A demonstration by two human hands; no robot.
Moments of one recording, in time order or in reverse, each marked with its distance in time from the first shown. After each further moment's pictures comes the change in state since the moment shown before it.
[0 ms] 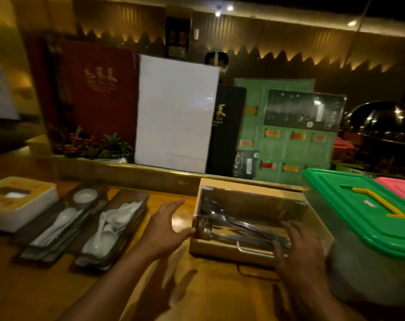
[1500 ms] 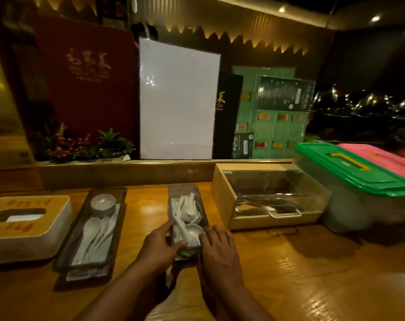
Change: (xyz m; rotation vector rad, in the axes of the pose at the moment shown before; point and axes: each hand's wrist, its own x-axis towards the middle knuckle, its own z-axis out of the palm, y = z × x) left_hand -0.024 -0.146 -0.090 -0.293 -0.335 -0.199; right_hand -0.120 -0.295 0.116 -0.251 -0.198 -0.168
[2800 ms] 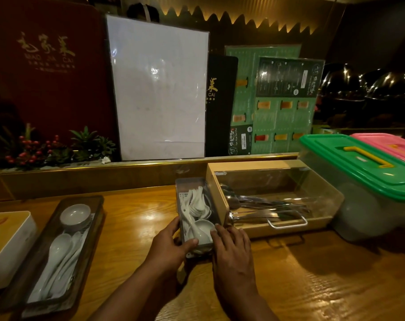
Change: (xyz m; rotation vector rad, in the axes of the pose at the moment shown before) left_hand 0.059 0.018 0.063 -0.269 -0.085 -0.007; right_hand 0.027 0.075 0.032 0.023 -0.048 0.110
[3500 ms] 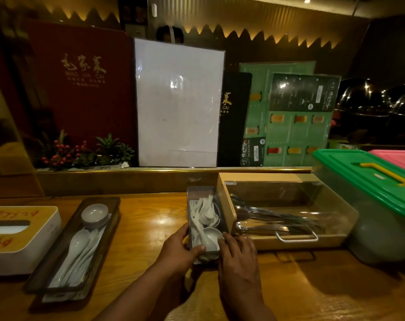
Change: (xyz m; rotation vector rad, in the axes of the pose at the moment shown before) left_hand -0.010 0.018 0.008 0.067 0.048 -0.052; right_hand 0.003 0.006 -0.005 -0.022 0.023 -0.045
